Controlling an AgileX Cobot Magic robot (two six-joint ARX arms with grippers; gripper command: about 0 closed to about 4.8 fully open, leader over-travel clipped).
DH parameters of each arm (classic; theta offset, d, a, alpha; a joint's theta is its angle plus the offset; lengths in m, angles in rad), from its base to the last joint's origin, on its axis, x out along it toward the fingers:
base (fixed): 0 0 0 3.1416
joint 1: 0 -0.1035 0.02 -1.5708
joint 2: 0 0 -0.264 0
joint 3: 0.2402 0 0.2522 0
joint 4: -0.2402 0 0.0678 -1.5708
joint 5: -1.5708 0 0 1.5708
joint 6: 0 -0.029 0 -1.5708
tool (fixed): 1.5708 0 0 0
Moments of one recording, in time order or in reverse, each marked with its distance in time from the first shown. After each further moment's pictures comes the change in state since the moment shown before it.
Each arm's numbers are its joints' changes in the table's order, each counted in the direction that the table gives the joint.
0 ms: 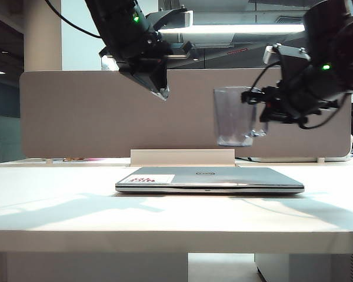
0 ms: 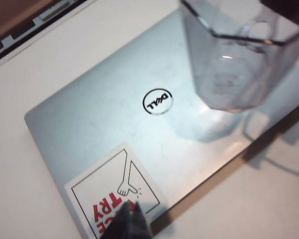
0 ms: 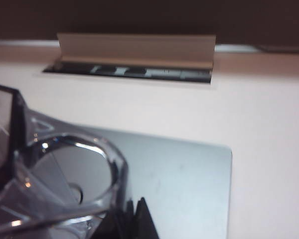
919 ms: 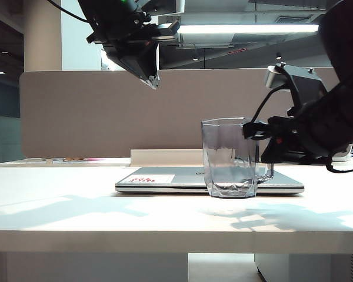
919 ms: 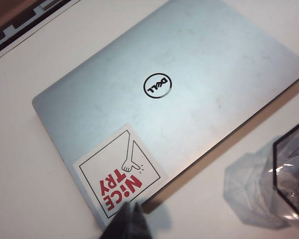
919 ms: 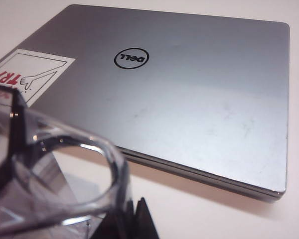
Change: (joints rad) left arm 0.001 0.078 0.000 -0.113 0.000 0.000; right arm -0.207 0.189 -0.400 0.063 -0.108 -0.056
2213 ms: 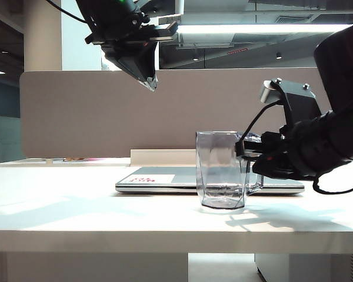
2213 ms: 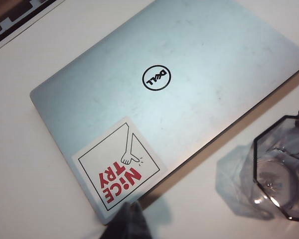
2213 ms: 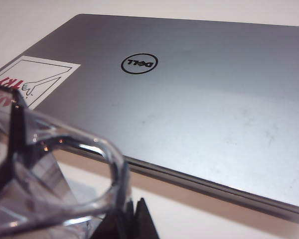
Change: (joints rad) left arm 0.000 0.002 0.000 -0.025 0.000 0.000; right arm 0.000 -0.198 -0.009 0.275 0.023 0.003
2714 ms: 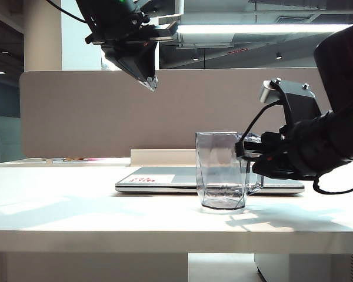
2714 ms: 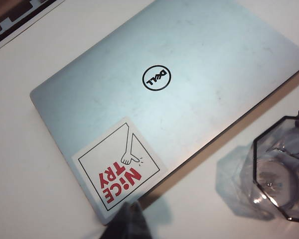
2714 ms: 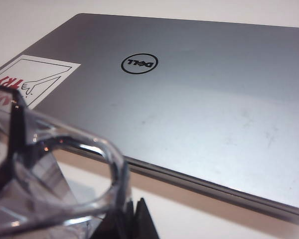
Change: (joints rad) left arm 0.000 0.000 0.000 0.000 0.000 0.000; right arm 0.000 0.000 0.000 0.000 0.000 0.008
